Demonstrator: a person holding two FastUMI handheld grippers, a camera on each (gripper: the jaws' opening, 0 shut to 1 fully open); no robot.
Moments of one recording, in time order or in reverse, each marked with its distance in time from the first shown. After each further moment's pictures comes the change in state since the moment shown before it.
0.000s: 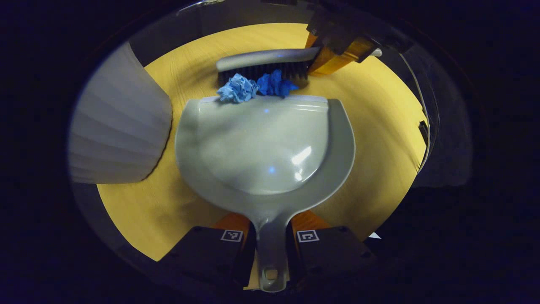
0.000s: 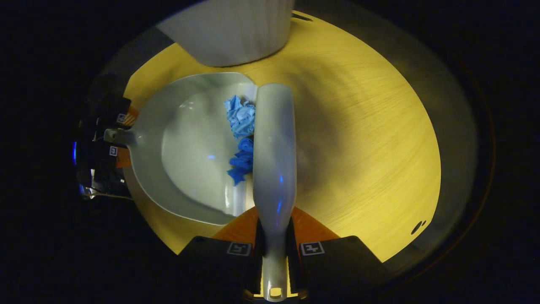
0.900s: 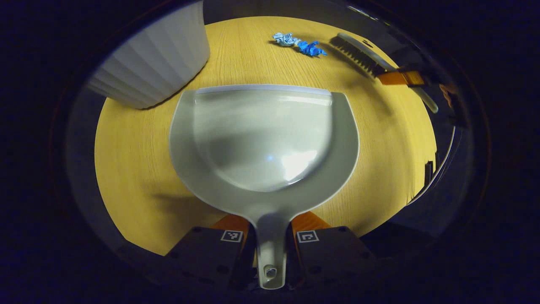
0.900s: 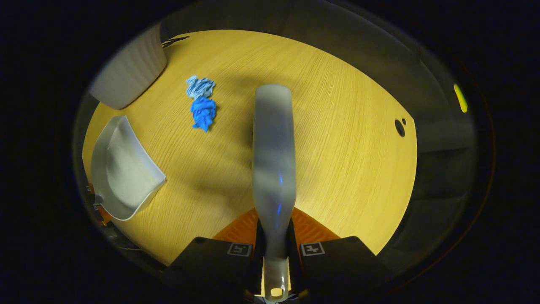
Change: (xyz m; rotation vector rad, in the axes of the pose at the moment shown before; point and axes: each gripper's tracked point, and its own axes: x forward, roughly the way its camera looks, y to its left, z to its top) left arm 0.006 -0.035 -0.033 -0.356 0.111 0.022; right arm -0.010 -0.082 -0.095 0.607 -0.079 -0.318
